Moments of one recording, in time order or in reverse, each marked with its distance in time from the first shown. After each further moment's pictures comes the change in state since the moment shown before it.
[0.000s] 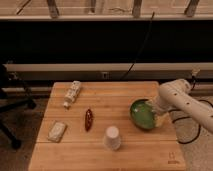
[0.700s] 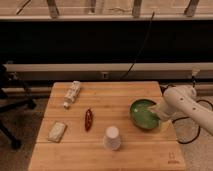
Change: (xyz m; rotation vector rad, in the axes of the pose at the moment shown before) arm 0.007 0.038 0.017 -0.026 -0.055 -0.083
